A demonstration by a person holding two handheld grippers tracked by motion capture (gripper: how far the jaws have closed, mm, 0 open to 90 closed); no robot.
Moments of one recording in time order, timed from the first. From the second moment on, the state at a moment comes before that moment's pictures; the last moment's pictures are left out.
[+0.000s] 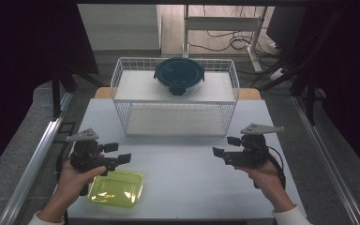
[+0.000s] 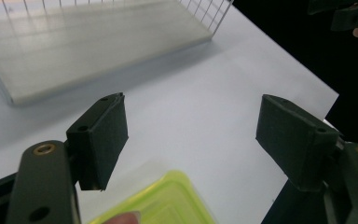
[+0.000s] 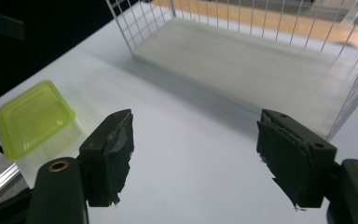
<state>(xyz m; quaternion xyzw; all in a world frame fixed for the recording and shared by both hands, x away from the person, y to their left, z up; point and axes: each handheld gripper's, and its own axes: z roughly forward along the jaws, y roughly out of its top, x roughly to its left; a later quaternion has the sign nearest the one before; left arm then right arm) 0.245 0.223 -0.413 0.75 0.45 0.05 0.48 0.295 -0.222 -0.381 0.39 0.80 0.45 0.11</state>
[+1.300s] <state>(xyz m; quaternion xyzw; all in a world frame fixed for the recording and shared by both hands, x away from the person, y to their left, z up) 0.210 0.252 -0.456 0.77 0.46 0.05 0.44 0.284 -0.223 -0.420 0.41 0.81 0.41 0.07</state>
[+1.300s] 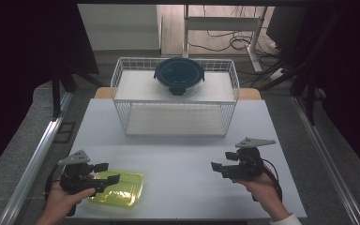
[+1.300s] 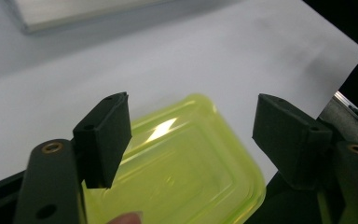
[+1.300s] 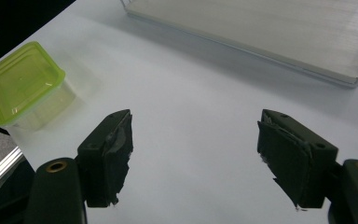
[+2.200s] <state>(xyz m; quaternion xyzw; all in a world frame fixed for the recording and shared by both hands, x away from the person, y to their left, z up) 0.175 0.234 -0.491 0.88 0.35 -0.04 0.33 0.284 -0.218 -0.431 0.40 0.82 0.39 0.06</state>
